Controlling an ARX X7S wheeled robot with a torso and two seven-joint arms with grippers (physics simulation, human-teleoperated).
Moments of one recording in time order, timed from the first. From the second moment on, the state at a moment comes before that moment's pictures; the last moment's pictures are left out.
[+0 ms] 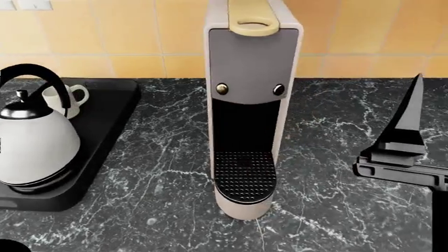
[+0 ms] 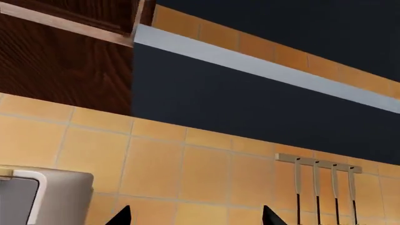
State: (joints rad) left arm -1.06 -0.46 -1.01 1.02 -2.33 -1.49 -1.32; right arm 1.40 1.33 -1.61 -1.04 0.71 0.05 1.57
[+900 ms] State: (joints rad) left arm -1.03 -0.45 -1.06 1.02 -2.39 -1.49 -1.34; right arm 2.32 1.03 -1.00 -0.72 1.76 0.81 1.50
